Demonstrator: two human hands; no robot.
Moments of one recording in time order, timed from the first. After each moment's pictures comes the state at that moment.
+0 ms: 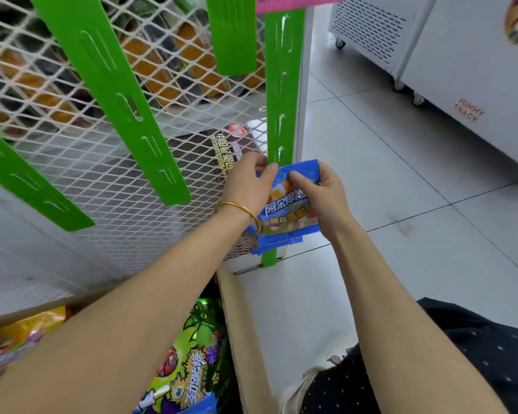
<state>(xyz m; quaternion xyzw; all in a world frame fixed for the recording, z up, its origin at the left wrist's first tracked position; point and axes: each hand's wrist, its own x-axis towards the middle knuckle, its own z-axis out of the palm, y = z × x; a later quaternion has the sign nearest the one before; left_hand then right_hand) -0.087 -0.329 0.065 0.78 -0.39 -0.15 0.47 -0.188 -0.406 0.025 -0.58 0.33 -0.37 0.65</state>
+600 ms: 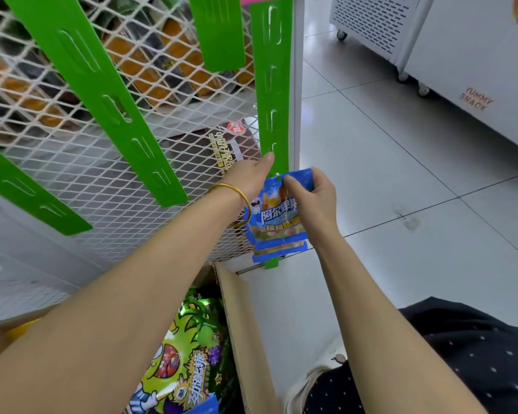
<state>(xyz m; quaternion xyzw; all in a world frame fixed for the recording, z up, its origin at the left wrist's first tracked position) -0.078 -0.336 0.076 0.81 -0.36 -0.29 0.36 -0.176 -0.392 0.011 -0.59 0.40 -0.42 0.56</state>
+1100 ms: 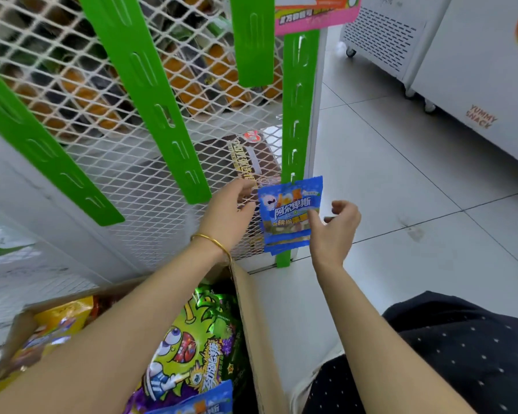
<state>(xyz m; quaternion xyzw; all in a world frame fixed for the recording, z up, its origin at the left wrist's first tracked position) -0.069 -0.255 0.056 0.79 -0.43 -0.15 0.42 -0.191 -0.357 -0.014 -0.60 0.56 -0.41 0.40</state>
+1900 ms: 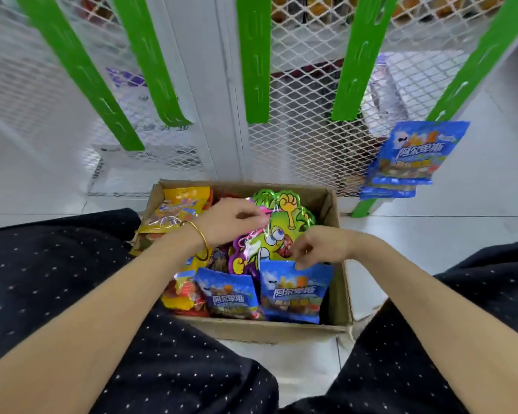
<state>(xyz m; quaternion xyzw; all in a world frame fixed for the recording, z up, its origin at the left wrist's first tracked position) -0.037 -0.006 0.033 0.83 -0.38 -0.30 0.28 -0.148 -0.182 -0.014 -0.88 0.00 0.32 0.35</state>
